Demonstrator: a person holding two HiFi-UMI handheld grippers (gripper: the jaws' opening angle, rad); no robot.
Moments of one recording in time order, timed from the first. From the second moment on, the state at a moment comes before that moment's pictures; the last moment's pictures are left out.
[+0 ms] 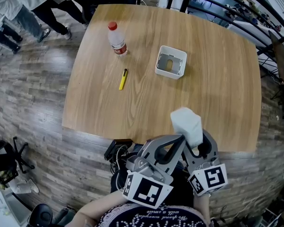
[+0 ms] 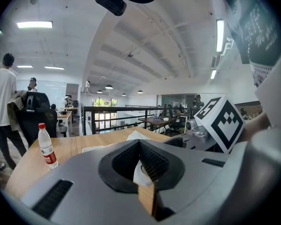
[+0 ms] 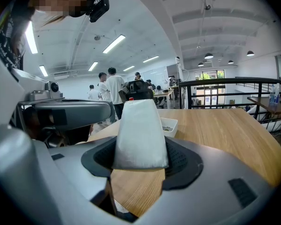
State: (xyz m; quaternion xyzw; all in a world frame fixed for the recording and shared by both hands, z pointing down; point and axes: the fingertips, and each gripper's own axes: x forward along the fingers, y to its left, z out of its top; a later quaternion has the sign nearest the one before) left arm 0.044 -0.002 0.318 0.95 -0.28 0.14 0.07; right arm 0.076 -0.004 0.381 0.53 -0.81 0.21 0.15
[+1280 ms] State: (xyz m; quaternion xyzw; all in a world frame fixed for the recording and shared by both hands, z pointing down) left arm 0.043 -0.003 0.317 0.94 -0.29 0.14 0.07; right arm 0.077 -0.003 0.379 0.52 -0.81 0.22 0.15
